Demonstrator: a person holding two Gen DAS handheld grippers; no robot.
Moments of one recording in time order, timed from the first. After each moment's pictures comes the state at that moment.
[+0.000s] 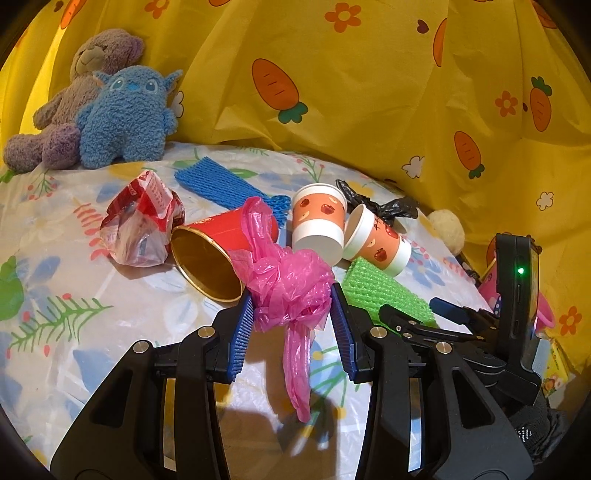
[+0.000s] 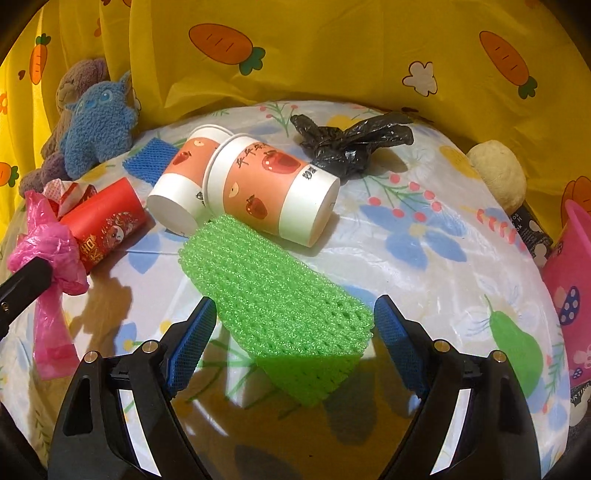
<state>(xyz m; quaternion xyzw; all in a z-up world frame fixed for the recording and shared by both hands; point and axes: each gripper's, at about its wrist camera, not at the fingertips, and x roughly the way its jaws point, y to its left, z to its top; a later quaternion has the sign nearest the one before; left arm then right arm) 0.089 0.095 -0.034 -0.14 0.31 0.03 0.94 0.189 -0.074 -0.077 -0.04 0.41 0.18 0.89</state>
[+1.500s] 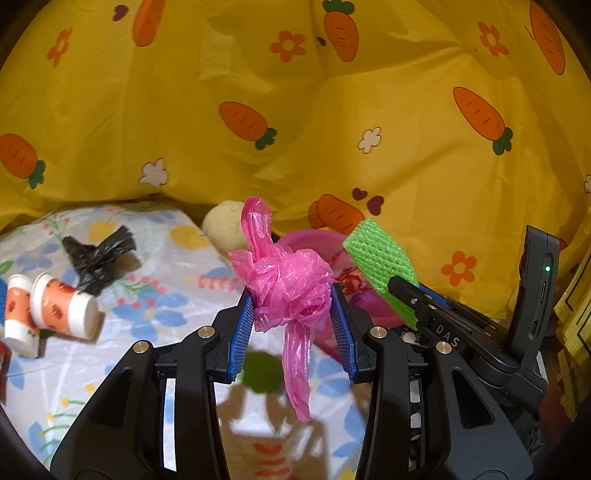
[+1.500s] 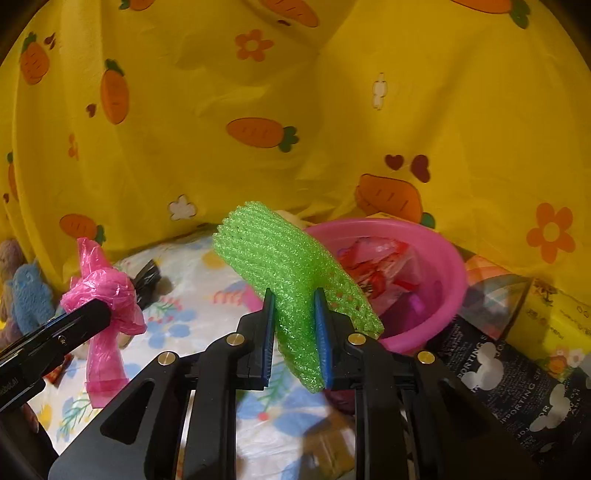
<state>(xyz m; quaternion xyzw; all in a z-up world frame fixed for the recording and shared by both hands) 0.149 -0.182 0.031 -0.05 0.27 -0.28 0.92 0.113 -0.365 0.003 0.14 0.23 -0.06 0.96</state>
